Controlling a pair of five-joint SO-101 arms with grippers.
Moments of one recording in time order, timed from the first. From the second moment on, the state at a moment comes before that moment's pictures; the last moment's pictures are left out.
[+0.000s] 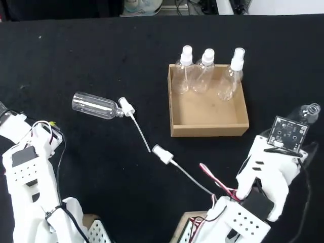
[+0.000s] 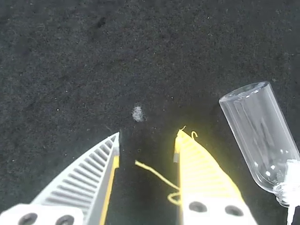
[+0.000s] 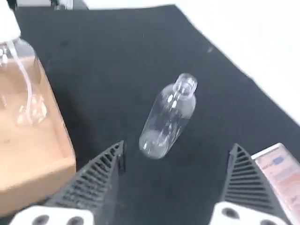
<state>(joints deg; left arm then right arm) -31.0 -47.5 64.7 43.1 22.6 37.9 -89.7 79.0 41.8 17.2</state>
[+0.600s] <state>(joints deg) -30.8 -47.5 64.7 43.1 22.6 41.0 -40.1 80.0 -12.1 15.7</state>
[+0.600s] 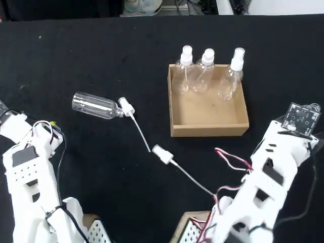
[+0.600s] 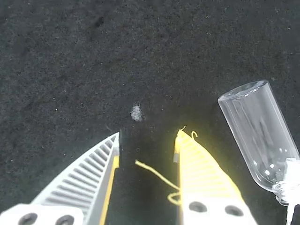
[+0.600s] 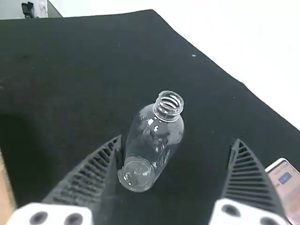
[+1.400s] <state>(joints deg) -30.8 -47.5 64.7 43.1 22.6 41.1 -12.2 66.5 -25.9 9.5</state>
